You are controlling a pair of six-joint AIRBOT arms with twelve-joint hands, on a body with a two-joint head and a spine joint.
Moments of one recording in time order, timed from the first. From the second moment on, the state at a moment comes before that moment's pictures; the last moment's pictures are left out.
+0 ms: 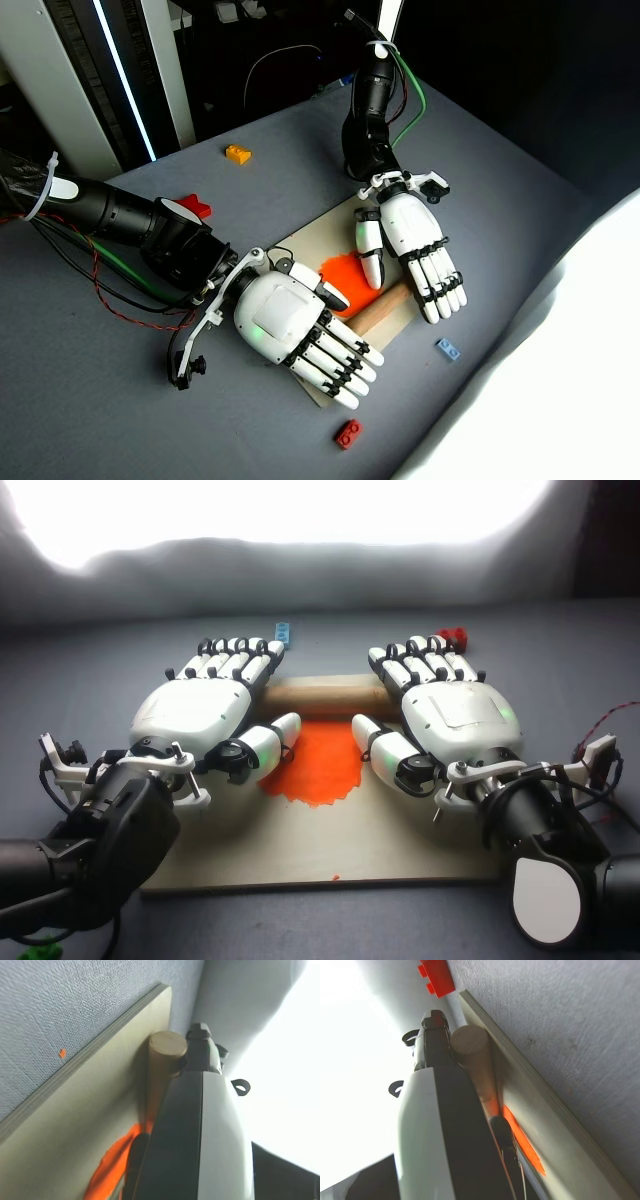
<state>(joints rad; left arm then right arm) 0.73 -1.42 1.41 -0.65 -0.87 1.25 -0.66 -1.64 1.40 -2.28 -1.06 1.67</state>
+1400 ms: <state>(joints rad) 0.81 -1.36 1.27 -0.64 -1.02 1.23 -0.69 -1.61 1.33 -2.30 -1.13 1.64</state>
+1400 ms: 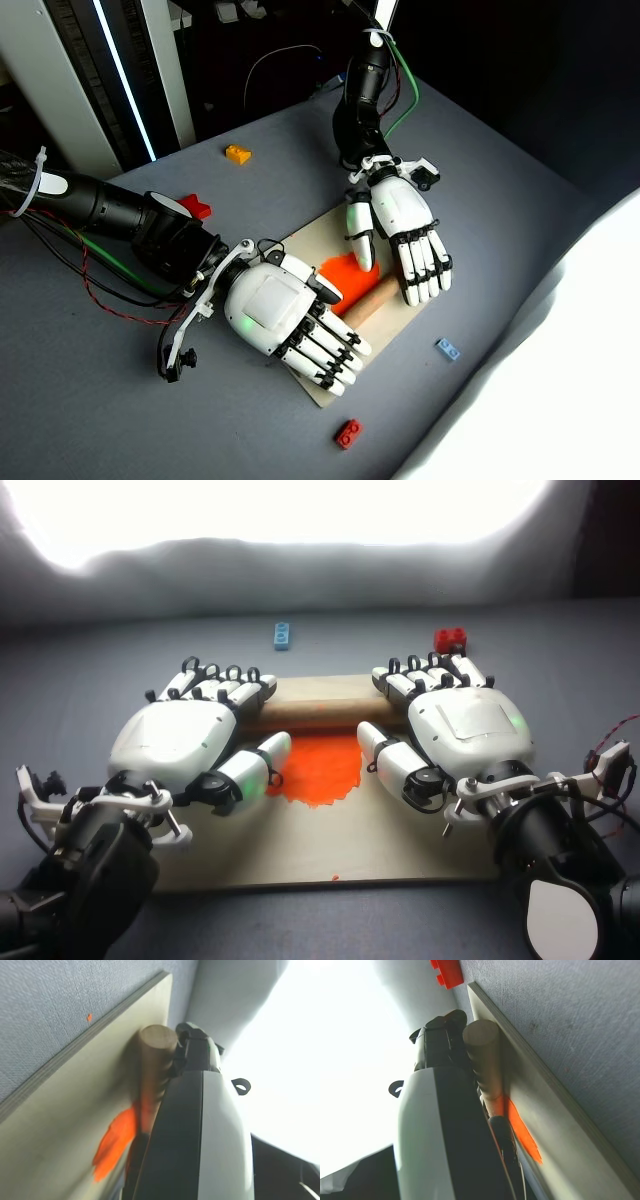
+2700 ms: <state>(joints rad) 0.92 -1.36 1.22 -0.60 -1.20 1.17 -0.71 -1.58 1.26 -2.29 -1.18 1.62</state>
